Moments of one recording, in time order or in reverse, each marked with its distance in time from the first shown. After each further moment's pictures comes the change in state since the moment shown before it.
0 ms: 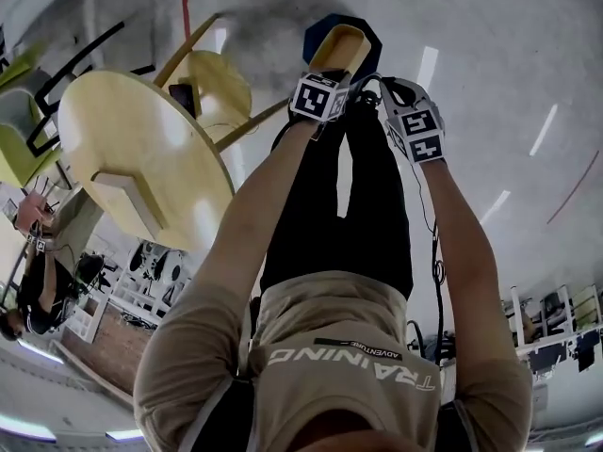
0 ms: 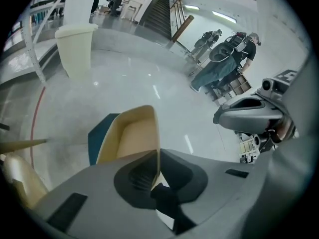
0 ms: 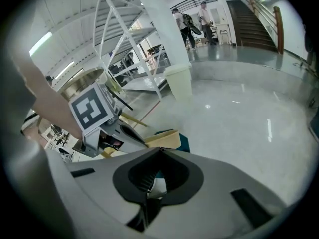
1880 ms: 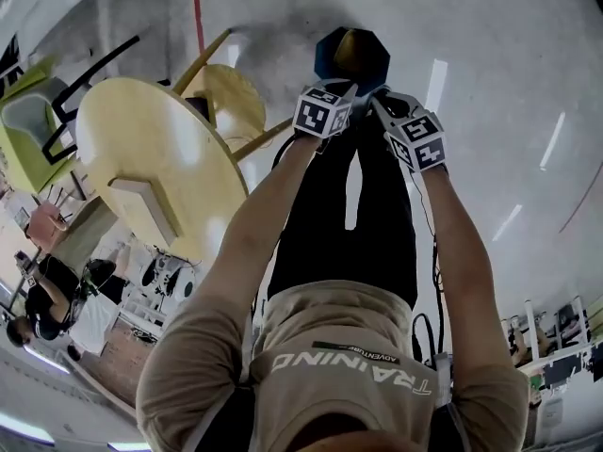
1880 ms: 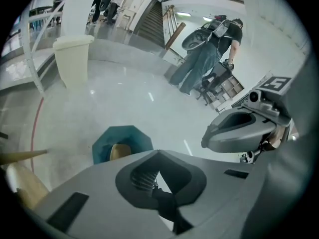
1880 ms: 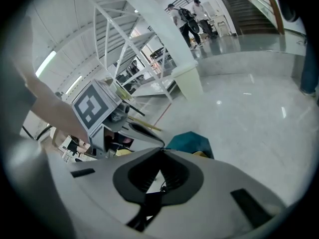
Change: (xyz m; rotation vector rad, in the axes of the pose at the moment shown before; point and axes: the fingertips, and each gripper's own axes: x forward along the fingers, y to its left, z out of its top) left arm -0.036 -0.012 0.015 0.061 -0.085 -0.026; right arm 0.001 0.046 0.008 0.078 -0.035 0.161
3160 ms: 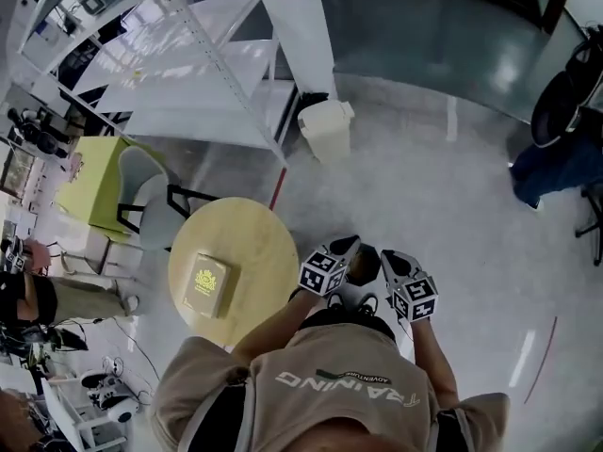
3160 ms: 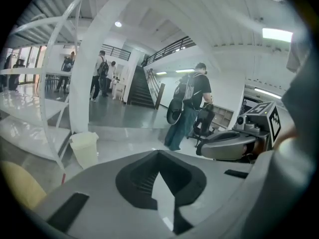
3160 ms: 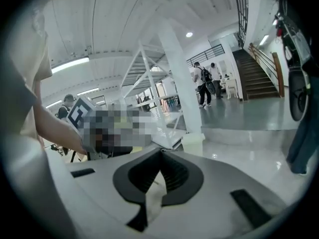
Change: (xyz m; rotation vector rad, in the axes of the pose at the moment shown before) left arm -0.429 -0.189 0.160 0.217 -0.657 0.112; right arm -0.308 0.243 0.230 -0.294 -0.476 -0.086
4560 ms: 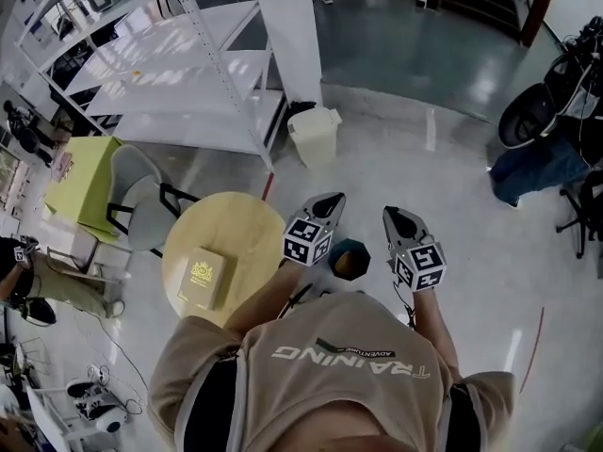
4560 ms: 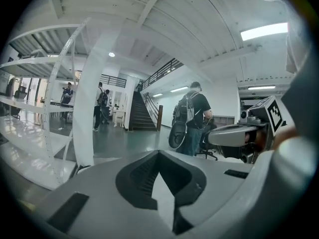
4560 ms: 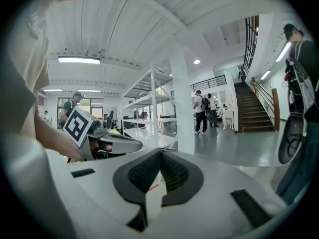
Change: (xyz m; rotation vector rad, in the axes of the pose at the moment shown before) left arm -0.086 0.004 0.112 0.144 -0.278 0.052; right arm -0.048 0.042 0.134 -0.192 -0.235 -0.106
